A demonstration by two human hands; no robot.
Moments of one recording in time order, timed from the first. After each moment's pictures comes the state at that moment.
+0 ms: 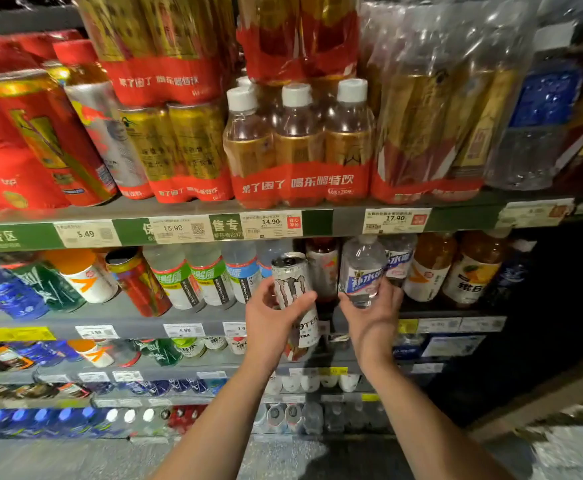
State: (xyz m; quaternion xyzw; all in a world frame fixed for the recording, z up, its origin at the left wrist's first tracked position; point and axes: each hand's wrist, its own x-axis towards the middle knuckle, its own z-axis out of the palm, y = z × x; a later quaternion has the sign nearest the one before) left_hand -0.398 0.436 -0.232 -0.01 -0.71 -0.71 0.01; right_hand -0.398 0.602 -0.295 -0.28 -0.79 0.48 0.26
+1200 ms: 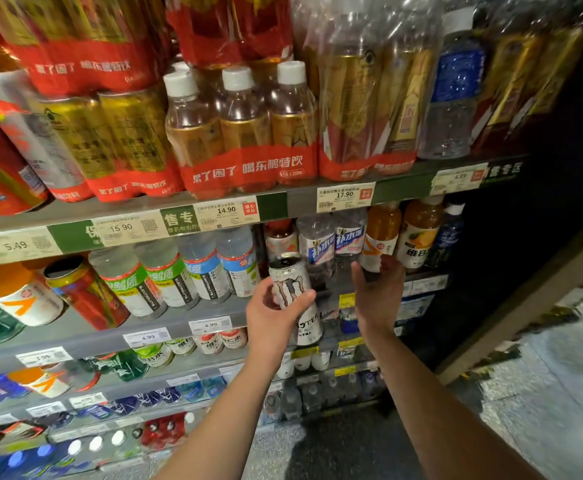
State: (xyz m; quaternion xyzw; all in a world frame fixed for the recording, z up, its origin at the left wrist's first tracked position) left_hand -0.373 0.469 -0.245 -0.04 -0.70 -0.71 -0.05; right_hand -0.362 0.649 -0.286 -0.31 -0.75 0.44 0.38
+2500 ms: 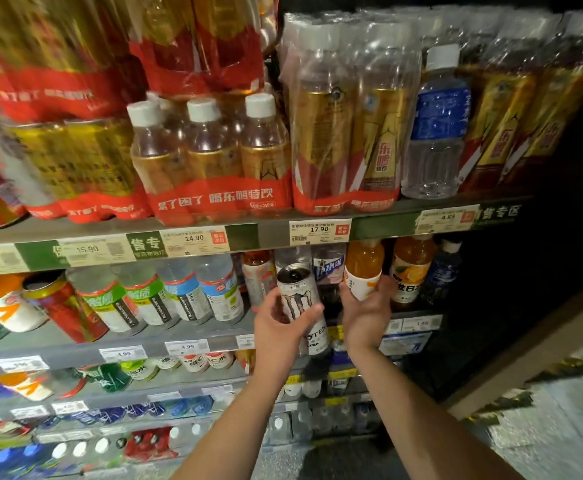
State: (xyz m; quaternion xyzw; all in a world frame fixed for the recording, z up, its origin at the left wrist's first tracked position) left_hand -0.377 0.535 -0.234 -0.03 -0.69 -0.72 -0.04; right_hand -0.396 0.684 -0.285 -0.36 -0.72 0.49 0.32
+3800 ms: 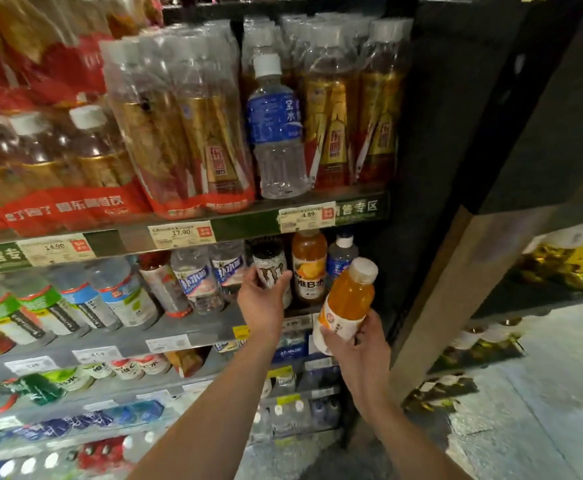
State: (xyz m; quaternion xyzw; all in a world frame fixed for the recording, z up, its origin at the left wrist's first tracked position) left_hand -0.380 0.704 -0.244 0.07 -0.79 -0.60 0.07; right_hand -0.253 0.814 -0.280 -0.30 -0.73 0.58 0.21
